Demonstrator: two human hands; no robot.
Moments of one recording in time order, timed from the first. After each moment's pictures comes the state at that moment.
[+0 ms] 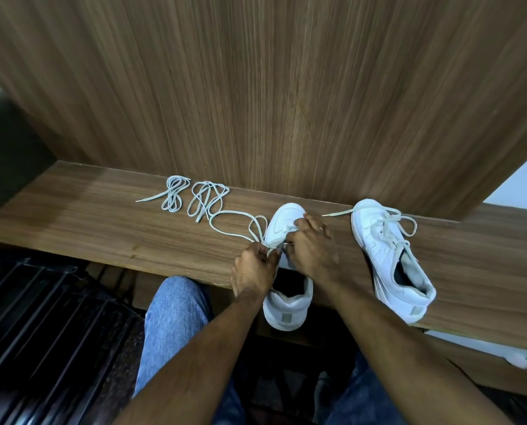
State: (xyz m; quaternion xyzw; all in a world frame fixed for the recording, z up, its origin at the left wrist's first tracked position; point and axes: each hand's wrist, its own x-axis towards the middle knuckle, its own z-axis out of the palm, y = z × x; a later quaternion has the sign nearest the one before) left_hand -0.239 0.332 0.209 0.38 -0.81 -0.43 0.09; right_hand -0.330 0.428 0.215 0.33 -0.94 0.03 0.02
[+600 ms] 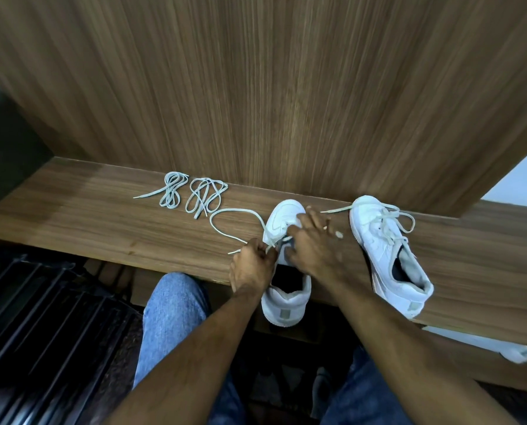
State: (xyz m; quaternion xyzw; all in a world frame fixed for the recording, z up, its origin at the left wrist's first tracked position) left_hand -0.239 0.331 0.206 0.38 -0.82 -0.42 0.09; right_hand -0.326 0.436 0.221 0.33 -0.94 0.03 0.03
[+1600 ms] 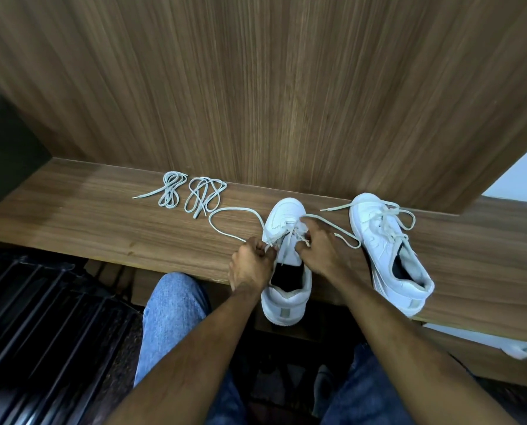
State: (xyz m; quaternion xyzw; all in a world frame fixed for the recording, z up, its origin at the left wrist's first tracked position) left_hand -0.238 0.330 0.209 0.38 -0.82 -0.43 0.09; right_hand -0.324 0.452 0.219 0.17 -0.94 0.28 -0.11
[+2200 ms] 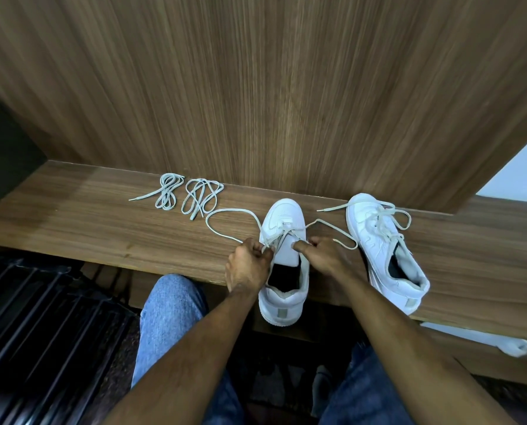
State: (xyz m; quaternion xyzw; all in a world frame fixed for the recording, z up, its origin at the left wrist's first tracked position) left_hand -0.239 0.329 0.208 0.38 -0.81 -0.44 0.09; right_hand -0.331 0.464 0.218 0.06 -0.91 0.34 -0.24
